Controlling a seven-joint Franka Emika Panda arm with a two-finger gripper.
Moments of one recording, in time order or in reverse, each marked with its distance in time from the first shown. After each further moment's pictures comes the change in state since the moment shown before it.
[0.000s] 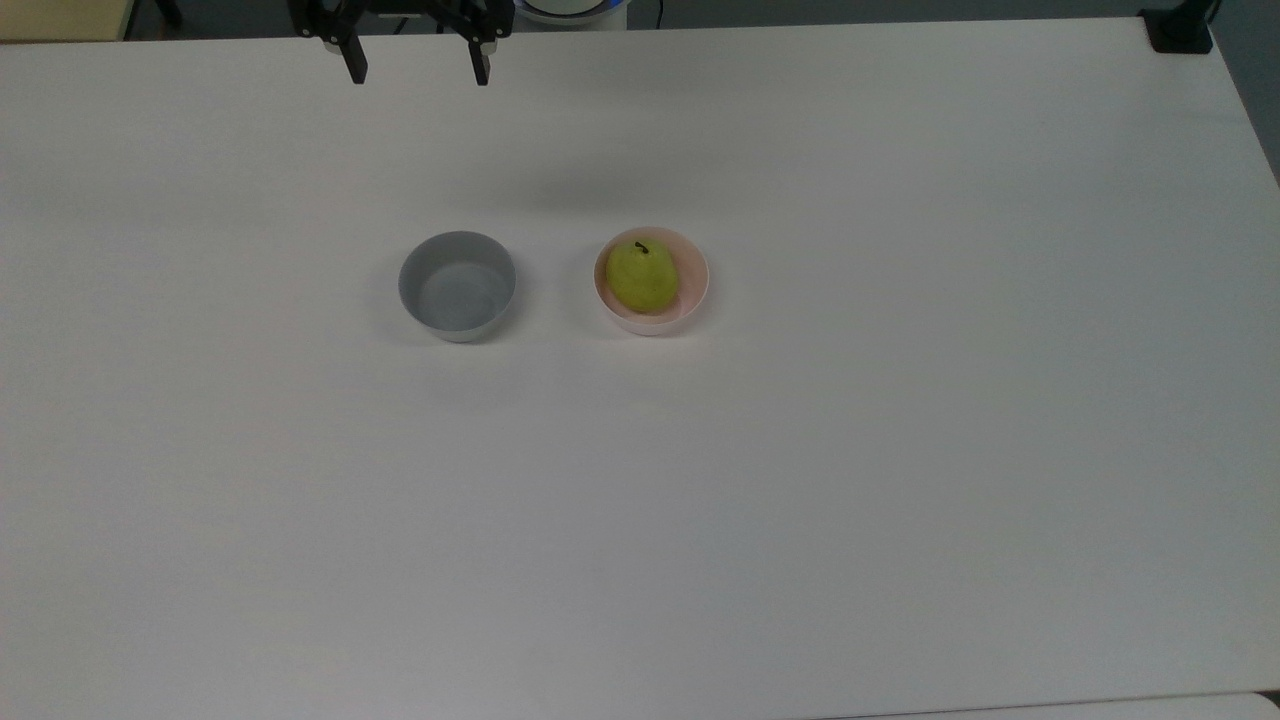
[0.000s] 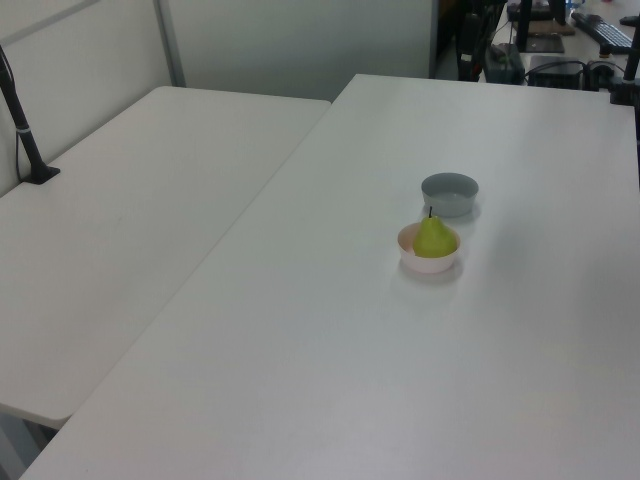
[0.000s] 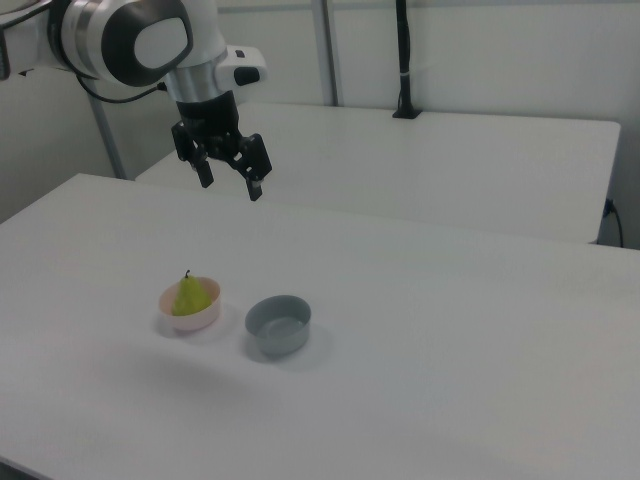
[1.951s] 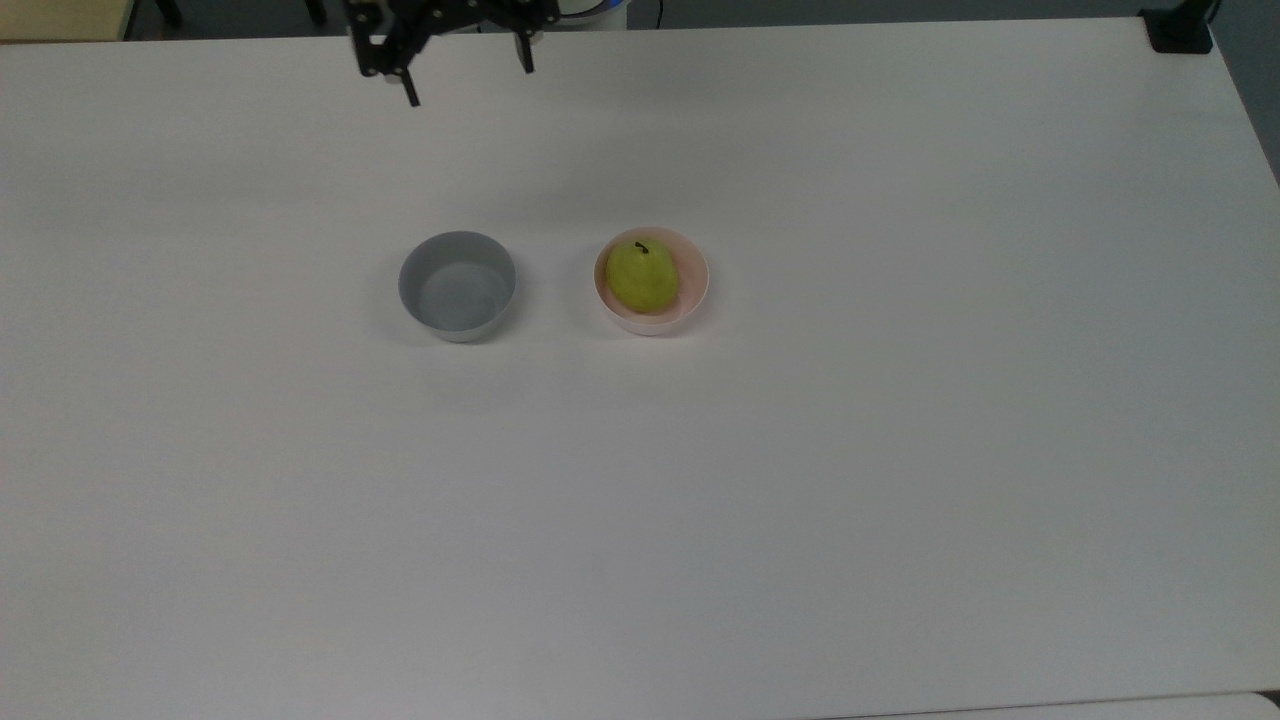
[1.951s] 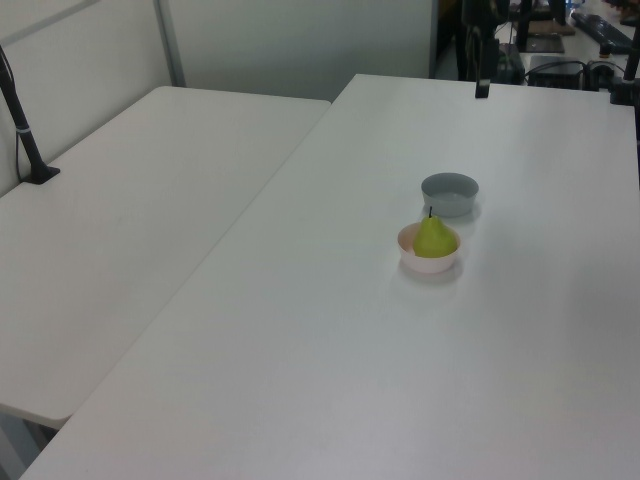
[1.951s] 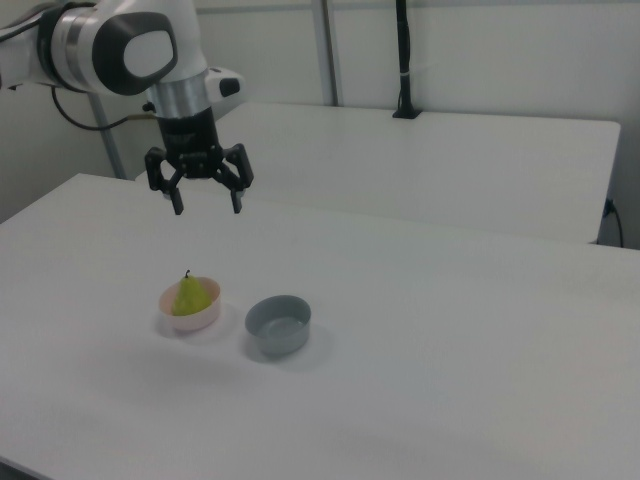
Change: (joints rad) arm 0.071 0.009 0.012 -0.041 -0.048 -0.060 -0.338
